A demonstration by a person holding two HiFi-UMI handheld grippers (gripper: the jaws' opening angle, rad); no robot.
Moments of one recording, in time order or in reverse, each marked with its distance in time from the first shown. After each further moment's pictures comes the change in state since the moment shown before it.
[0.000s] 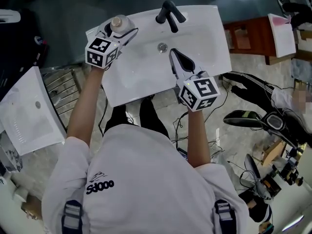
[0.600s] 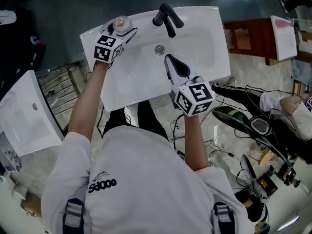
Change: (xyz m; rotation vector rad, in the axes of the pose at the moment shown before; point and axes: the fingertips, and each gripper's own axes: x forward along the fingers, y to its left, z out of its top) left arm 0.062 0.024 -0.055 -0.034 0.137 0.066; right arm 0.014 -0.017 -0.019 0.050 0.058 0.016
